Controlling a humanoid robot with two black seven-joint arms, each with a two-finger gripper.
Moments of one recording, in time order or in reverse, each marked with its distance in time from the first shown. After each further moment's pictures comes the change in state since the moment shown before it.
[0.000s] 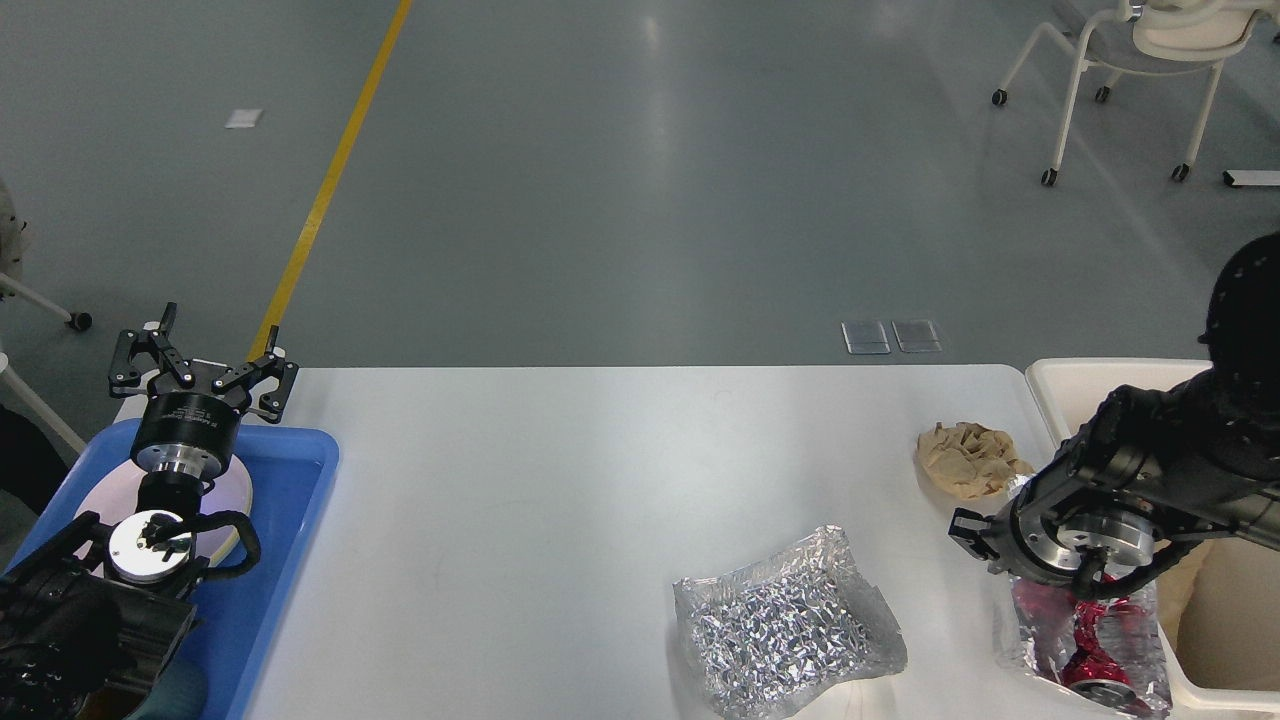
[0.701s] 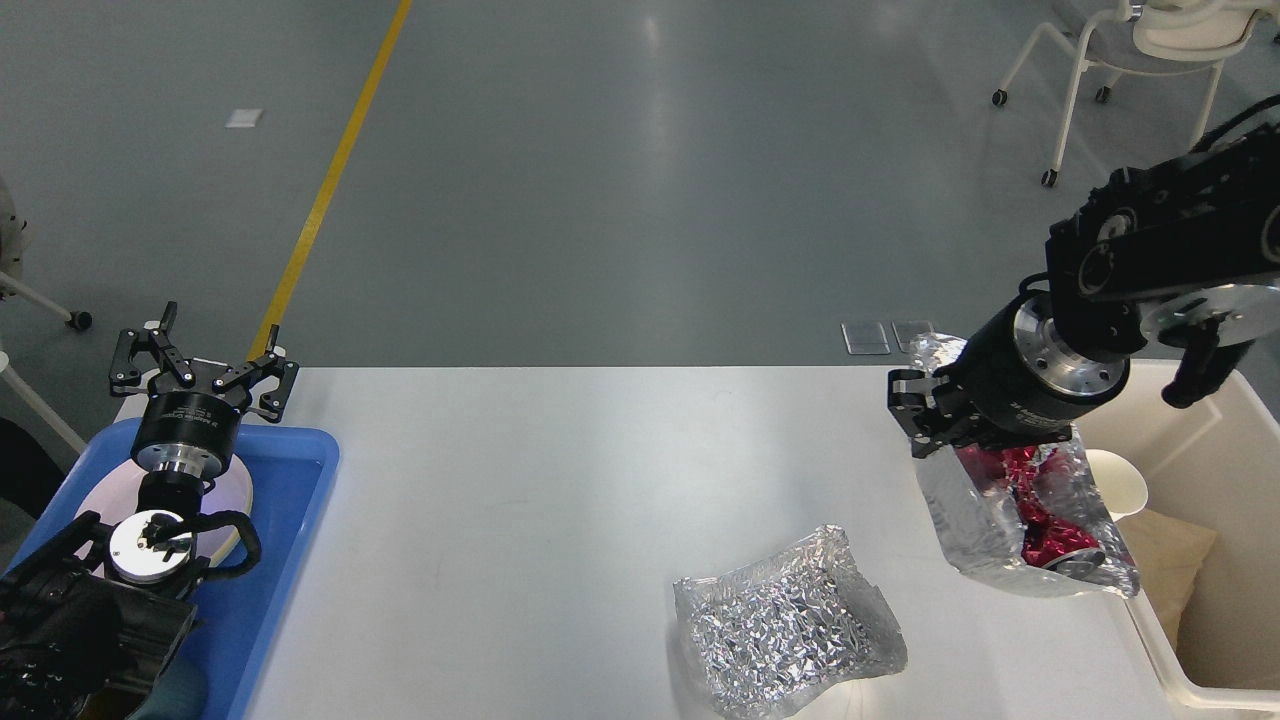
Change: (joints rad) left arm 0.000 0.000 0.000 0.000 0.000 0.000 0.000; right arm 0.698 -0.057 0.144 0.258 -0.173 0.460 -0.010
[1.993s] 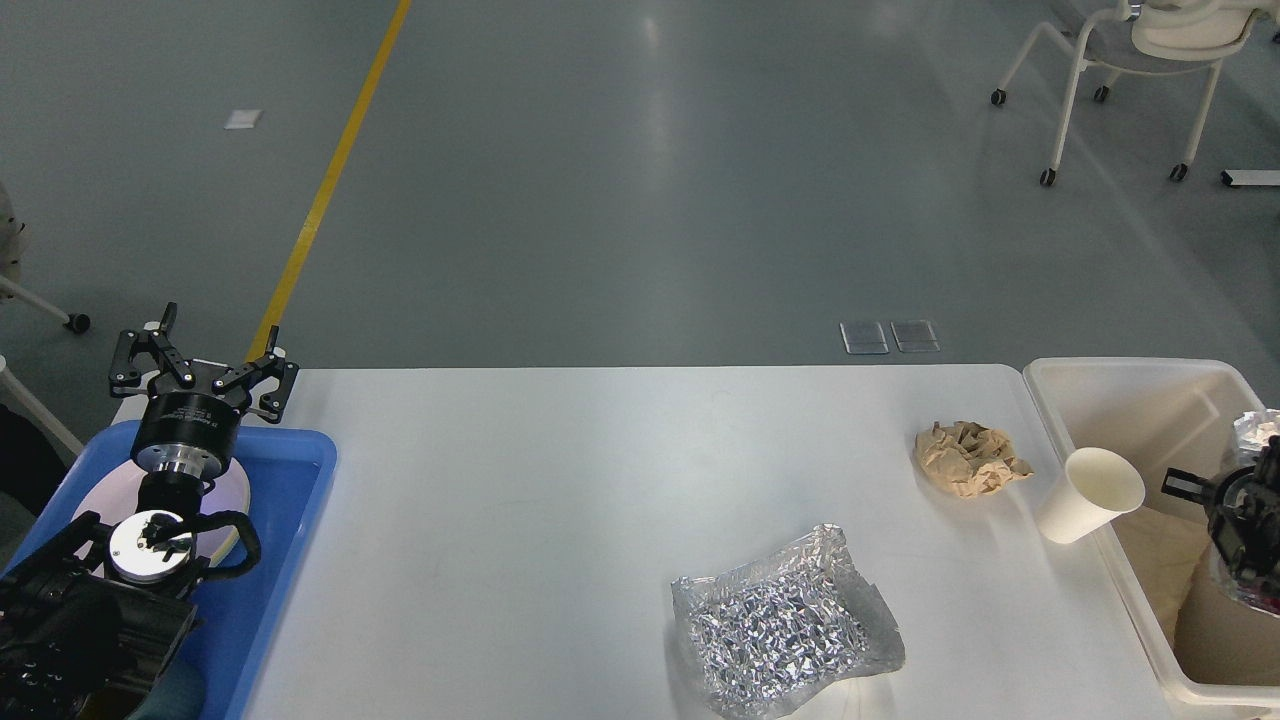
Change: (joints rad) left arm 0.000 0.000 0.000 0.000 0.000 0.000 0.000; right arm -1.627 -0.152 -0.010 -1.716 -0.022 -0.219 0.010
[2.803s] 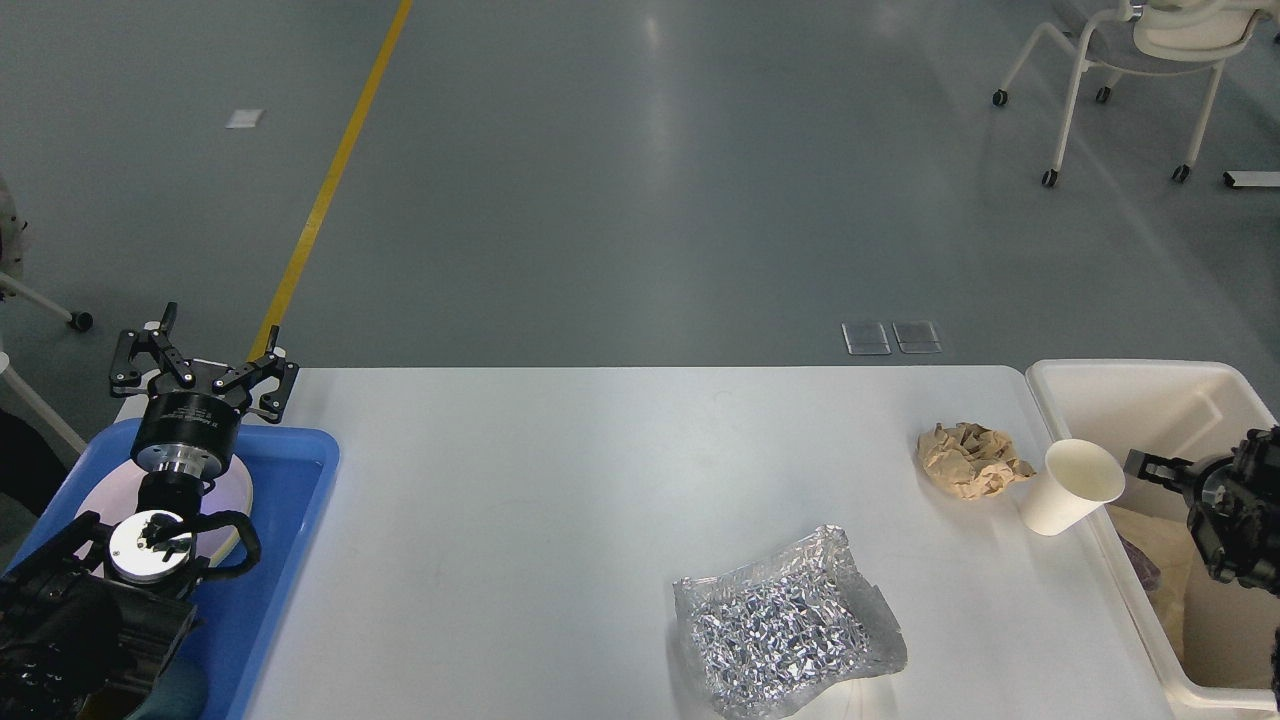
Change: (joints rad) left arm 0.000 0.000 0.000 0.000 0.000 0.000 0.000; right arm 0.060 0.007 0.015 -0.048 0.000 0.005 0.002
